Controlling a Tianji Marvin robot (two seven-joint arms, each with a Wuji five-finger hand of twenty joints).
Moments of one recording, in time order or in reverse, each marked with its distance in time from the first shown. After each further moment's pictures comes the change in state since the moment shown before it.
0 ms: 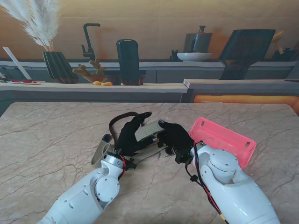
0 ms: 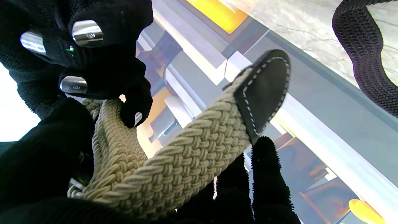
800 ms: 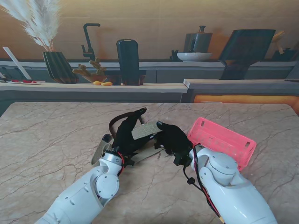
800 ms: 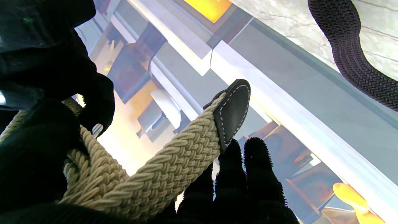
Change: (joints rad) left arm -0.026 -0.011 -0.003 0.047 0.004 0.032 0.039; right arm -0.025 -0.008 0.003 -0.012 0.074 -0.020 0.040; left_hand -0.040 -0.018 -0.009 -0.015 0.000 0.000 -0.102 -0.053 -0.039 -0.010 -0.008 -0.037 -0.022 -0.029 -0.011 -0.148 0.055 -0.092 -0.157 -0.084; right_hand 0.045 0.021 -0.001 0.000 -0.062 0.003 -0.076 0.013 0.000 0.000 0.000 0.012 0.000 -0.001 0.002 0.011 0.006 0.000 0.000 0.010
